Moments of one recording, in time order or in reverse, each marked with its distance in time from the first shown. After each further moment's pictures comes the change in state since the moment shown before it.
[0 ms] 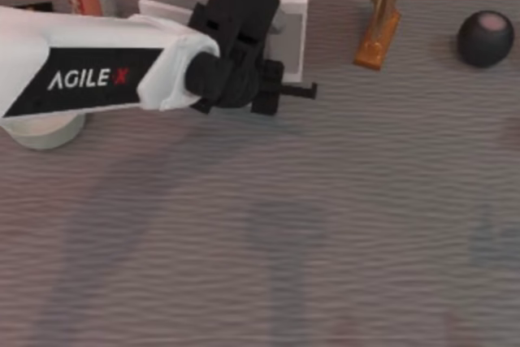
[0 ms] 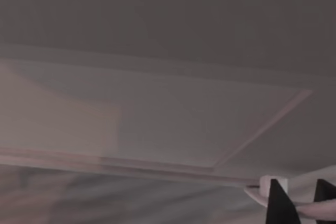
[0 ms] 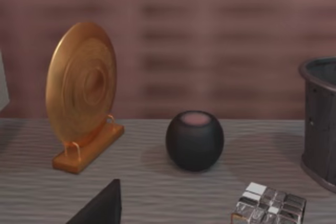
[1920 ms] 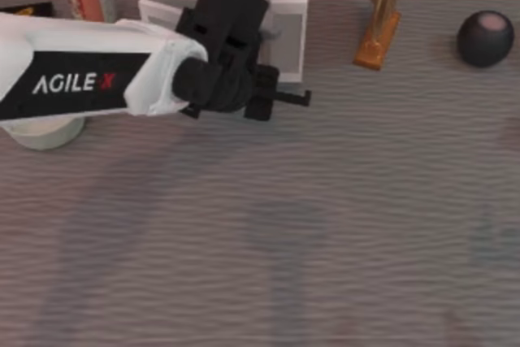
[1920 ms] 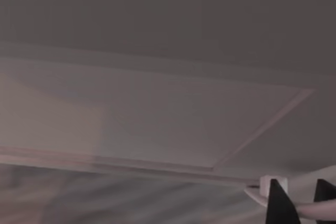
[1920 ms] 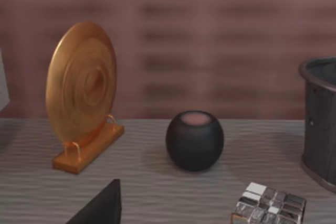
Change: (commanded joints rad) left arm 0.014 -0.033 -0.051 0.026 0.043 0.052; right arm 0.000 0.000 0.000 0.000 0.000 0.000
